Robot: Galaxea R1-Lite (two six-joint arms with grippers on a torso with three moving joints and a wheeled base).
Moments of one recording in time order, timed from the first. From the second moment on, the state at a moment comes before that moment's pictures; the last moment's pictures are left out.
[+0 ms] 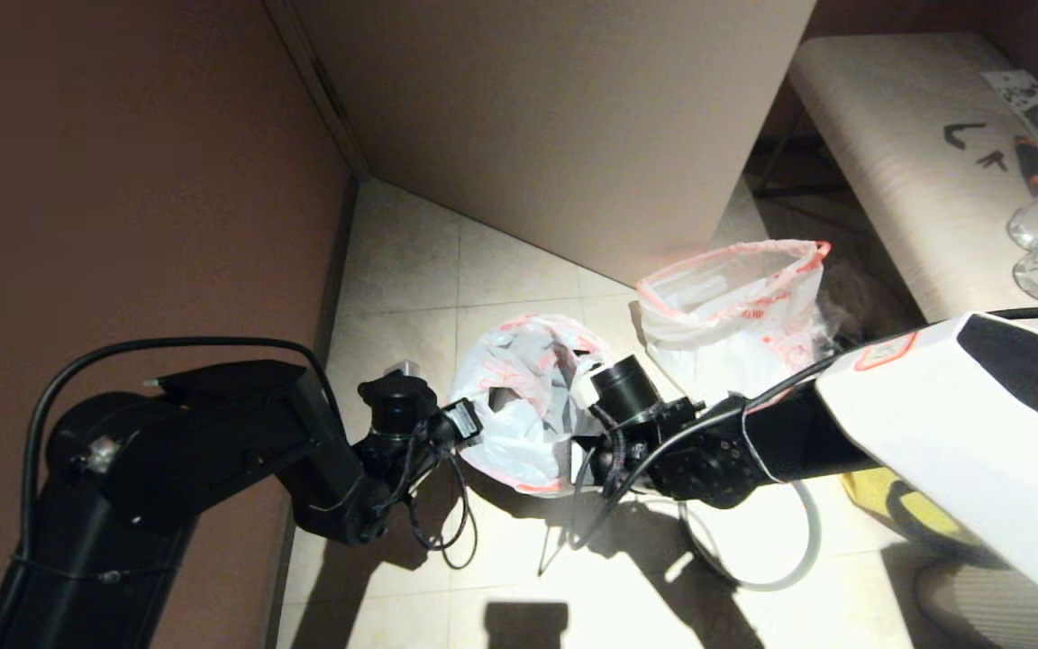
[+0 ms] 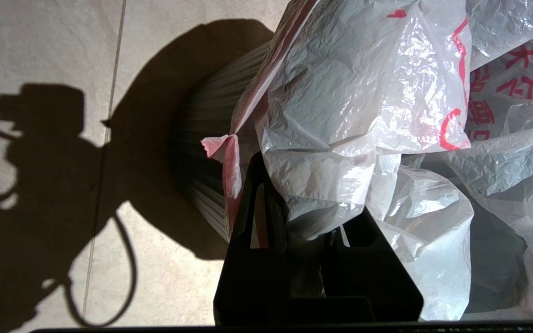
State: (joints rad) left arm -0.35 2.40 -1.00 -1.12 0.09 -0.55; right arm 0.71 2.28 -1.48 -0.05 -0.25 0.53
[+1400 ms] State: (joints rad) left arm -0.35 2.40 -1.00 -1.11 0.09 -0.55; right arm 0.70 2.60 -1.74 -0.01 -0.29 0.54
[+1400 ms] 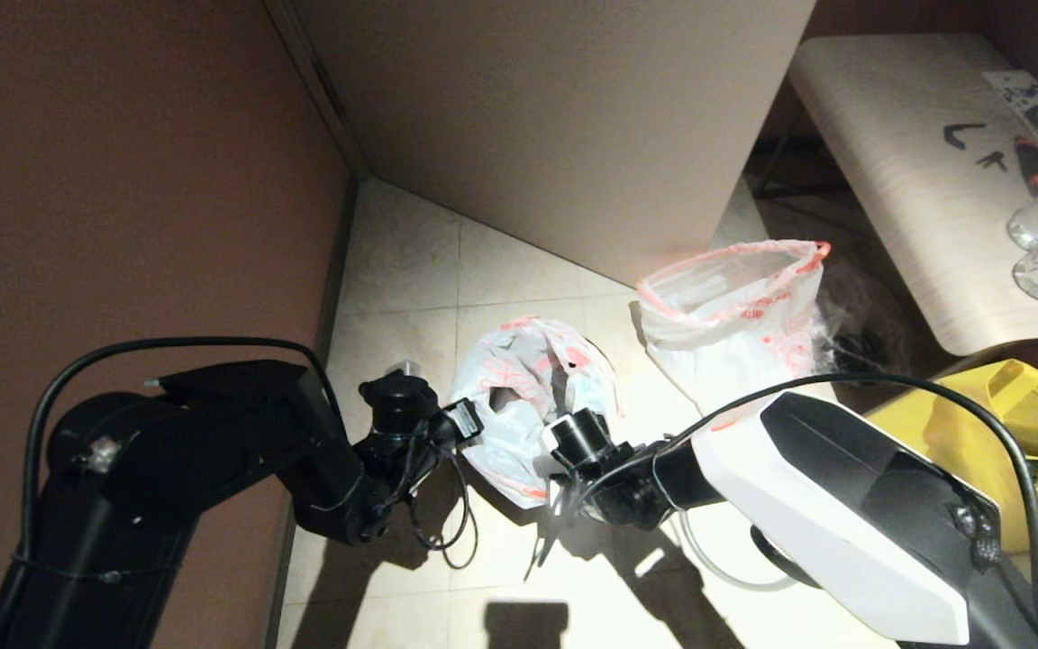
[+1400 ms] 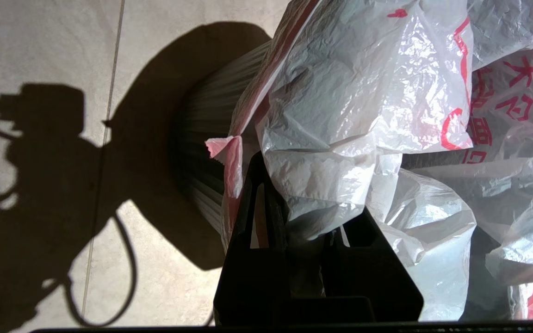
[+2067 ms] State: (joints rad) left arm -0.36 2.38 -1.02 -0.97 0.09 -0.55; right arm 0.78 2.57 -1.67 0.01 -0.34 0.54
